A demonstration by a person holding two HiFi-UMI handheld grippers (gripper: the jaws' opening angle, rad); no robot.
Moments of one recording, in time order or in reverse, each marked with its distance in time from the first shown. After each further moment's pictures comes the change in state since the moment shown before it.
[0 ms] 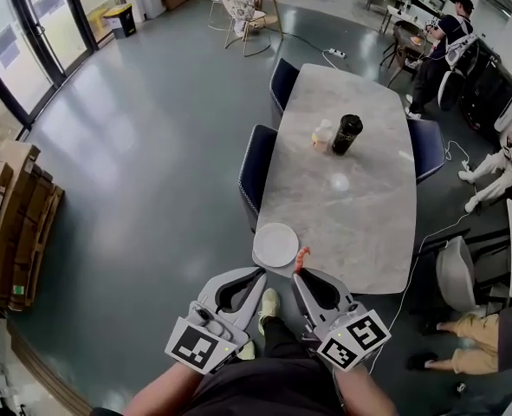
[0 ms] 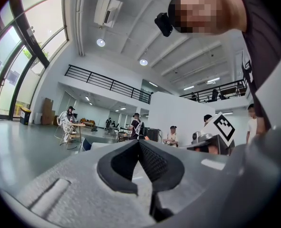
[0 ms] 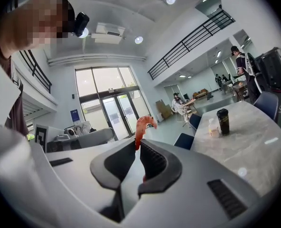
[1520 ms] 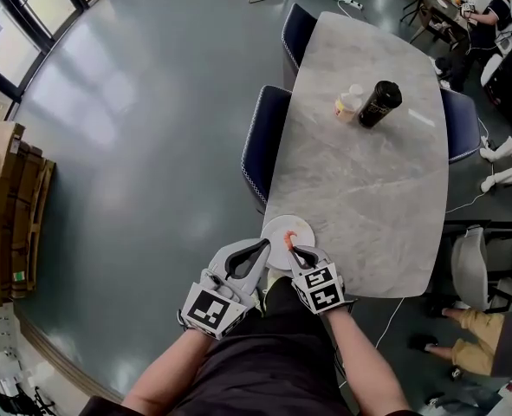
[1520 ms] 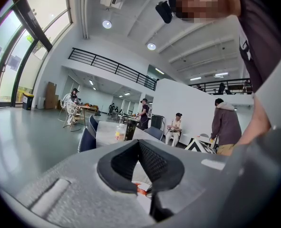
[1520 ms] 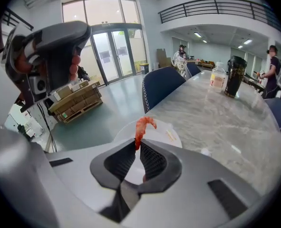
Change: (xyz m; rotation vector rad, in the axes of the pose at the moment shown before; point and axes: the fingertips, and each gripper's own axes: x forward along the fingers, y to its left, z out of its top) left arm 0.079 0.131 -0.172 -0.080 0.193 0.032; right arm 0.132 -0.188 -0.263 -0.215 0.707 -0.160
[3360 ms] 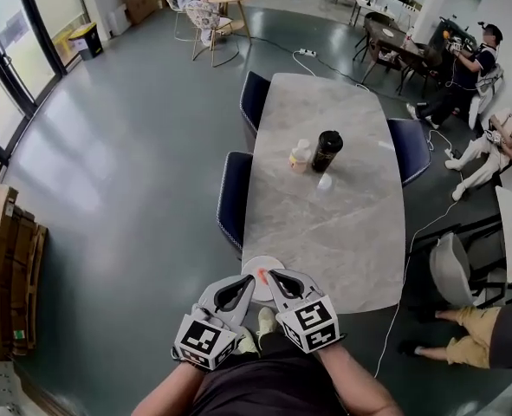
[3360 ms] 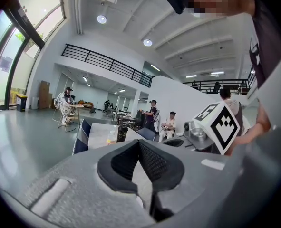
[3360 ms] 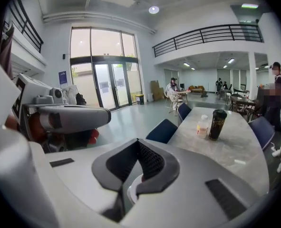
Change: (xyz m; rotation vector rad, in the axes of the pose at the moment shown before) left arm -0.016 -0.048 0.083 0.025 0.064 -0.061; right arm -0.159 0.032 0.151 0.040 -0.359 -0.057
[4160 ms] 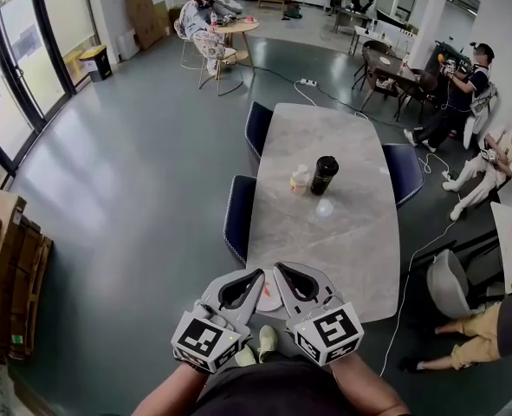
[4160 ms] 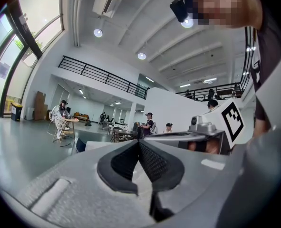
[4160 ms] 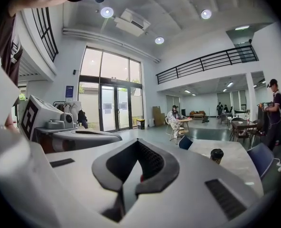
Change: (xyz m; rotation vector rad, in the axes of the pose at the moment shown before) left arm -0.022 -0.034 0.103 0.047 -0.152 -0.036; right arm -0.084 0.025 0.136 -0.087 -0.313 -0.013
